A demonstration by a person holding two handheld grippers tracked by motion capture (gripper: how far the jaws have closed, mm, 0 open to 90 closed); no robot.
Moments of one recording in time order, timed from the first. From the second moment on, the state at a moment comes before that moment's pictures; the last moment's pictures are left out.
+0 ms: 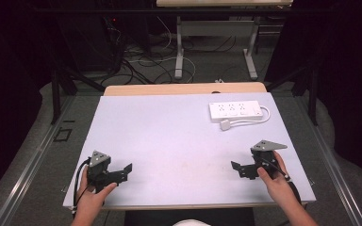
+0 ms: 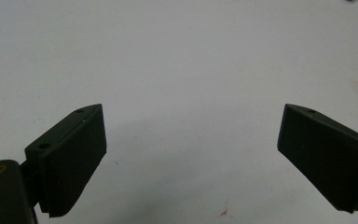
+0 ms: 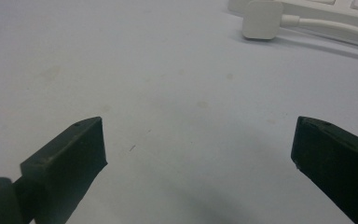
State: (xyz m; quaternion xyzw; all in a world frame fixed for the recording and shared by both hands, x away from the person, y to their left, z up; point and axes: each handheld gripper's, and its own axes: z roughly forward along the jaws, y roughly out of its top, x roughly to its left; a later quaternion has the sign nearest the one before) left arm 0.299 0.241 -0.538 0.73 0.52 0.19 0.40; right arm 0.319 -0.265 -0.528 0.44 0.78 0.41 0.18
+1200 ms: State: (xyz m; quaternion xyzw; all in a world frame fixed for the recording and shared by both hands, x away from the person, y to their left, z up) left arm 0.300 0.240 -0.539 0.73 0.52 0.19 0.40; right arm 0.318 -0.265 -0.557 0.44 0.78 0.41 0.18
